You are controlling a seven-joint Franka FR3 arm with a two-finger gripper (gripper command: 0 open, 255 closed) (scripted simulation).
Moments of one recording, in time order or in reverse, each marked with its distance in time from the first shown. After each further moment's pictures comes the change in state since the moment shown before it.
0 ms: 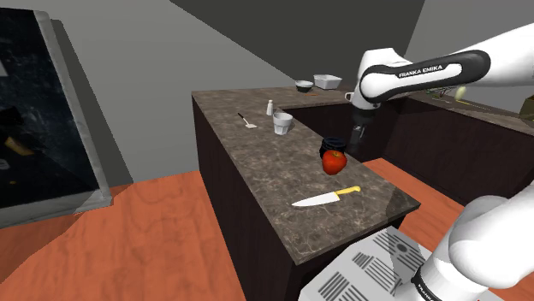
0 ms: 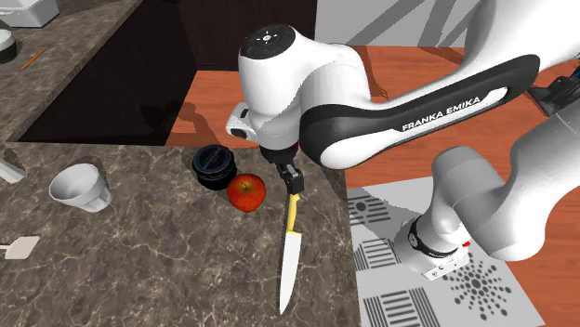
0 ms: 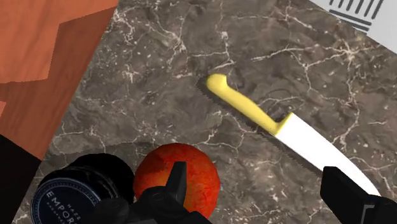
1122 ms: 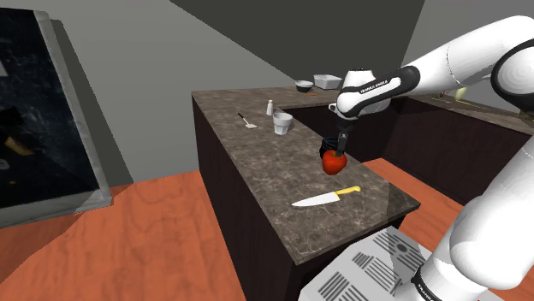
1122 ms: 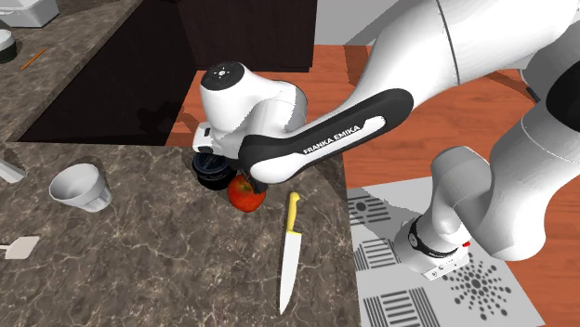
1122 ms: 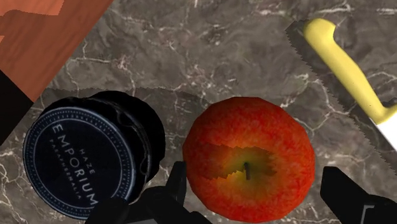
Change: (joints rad) arm 0.031 0.345 -0.117 0.130 0.089 0.279 -0.358
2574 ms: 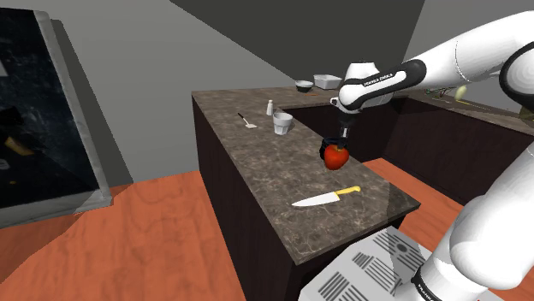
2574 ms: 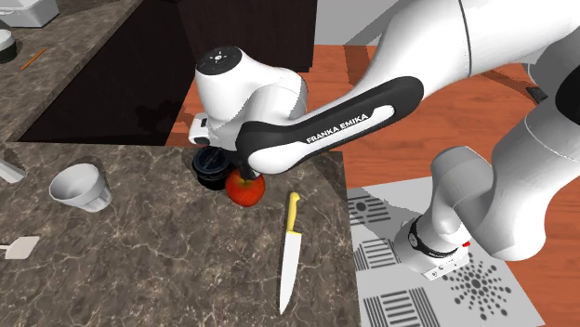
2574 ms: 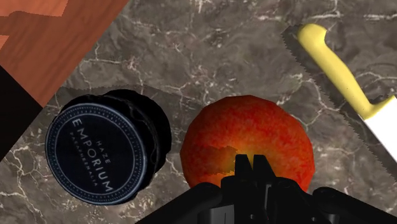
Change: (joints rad) arm 0.000 -0.029 0.002 0.037 -0.008 -0.064 0.001
